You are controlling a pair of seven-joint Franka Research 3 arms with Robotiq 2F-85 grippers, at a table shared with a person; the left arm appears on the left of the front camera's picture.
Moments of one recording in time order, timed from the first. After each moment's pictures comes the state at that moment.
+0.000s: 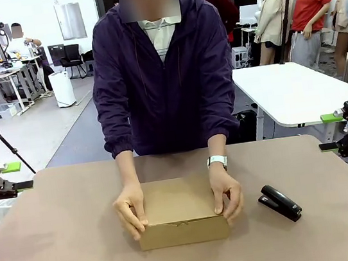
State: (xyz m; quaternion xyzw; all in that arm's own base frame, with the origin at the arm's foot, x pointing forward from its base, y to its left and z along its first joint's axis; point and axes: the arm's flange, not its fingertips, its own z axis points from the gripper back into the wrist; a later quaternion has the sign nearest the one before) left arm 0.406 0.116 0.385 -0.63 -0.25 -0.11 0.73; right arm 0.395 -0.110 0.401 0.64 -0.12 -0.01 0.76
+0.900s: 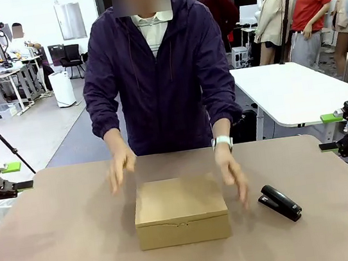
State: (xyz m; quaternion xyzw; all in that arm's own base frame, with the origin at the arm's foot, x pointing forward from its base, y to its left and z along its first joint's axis) left arm 0.406 0.116 0.385 -0.63 -0.25 -0.11 0.73; right arm 0.395 -0.110 0.401 0.64 -0.12 -0.01 0.76
